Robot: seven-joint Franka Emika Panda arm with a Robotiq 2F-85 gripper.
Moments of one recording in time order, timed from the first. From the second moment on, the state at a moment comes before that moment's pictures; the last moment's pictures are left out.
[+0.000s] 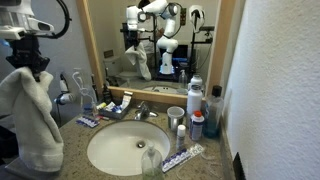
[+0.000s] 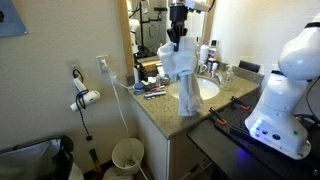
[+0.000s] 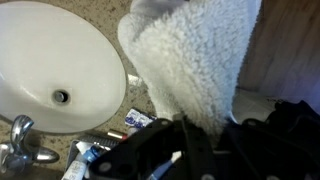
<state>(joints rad) 0.27 -0.35 0.20 -2.31 0.16 1.92 0.08</state>
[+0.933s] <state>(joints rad) 0.25 -0.30 0.19 -2.35 0.23 1.96 0.08</state>
